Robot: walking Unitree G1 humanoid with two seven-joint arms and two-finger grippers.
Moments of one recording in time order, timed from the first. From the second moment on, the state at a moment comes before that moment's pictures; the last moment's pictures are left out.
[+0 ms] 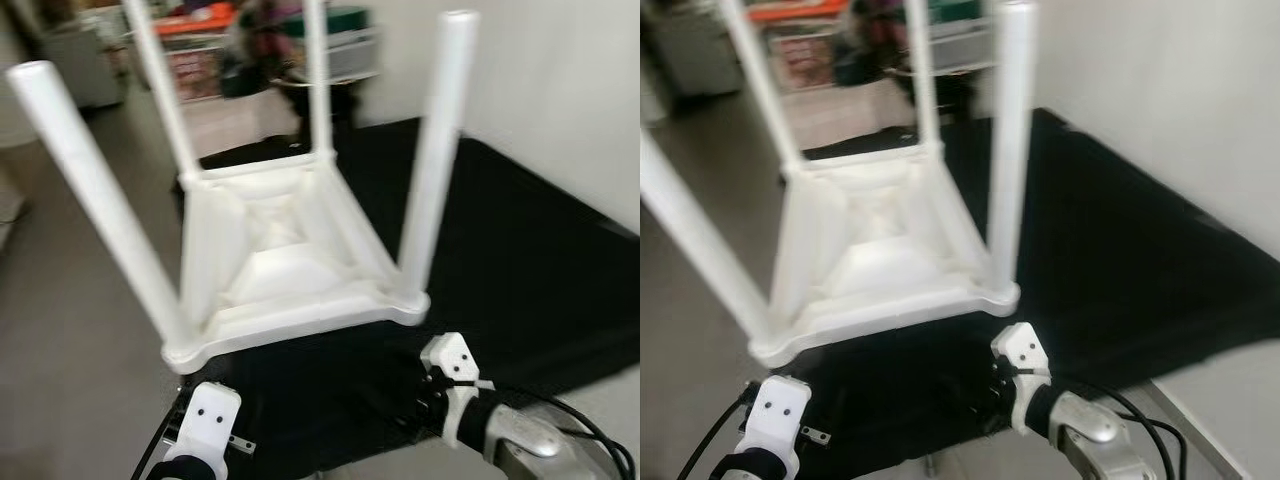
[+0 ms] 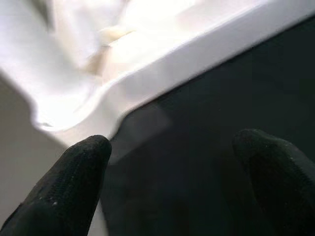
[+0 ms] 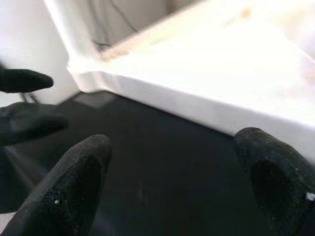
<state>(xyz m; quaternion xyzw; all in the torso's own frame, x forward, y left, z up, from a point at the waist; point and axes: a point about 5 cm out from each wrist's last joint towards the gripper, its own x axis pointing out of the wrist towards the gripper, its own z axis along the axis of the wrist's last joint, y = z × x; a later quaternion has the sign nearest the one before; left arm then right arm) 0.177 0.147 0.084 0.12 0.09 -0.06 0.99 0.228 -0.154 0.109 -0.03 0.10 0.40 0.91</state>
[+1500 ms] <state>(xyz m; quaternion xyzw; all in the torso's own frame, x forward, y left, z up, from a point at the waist) 0.199 0.139 0.122 0.10 -0.03 -0.17 0.98 0.260 -0.188 0.317 -0.16 -0.31 0.12 0.93</state>
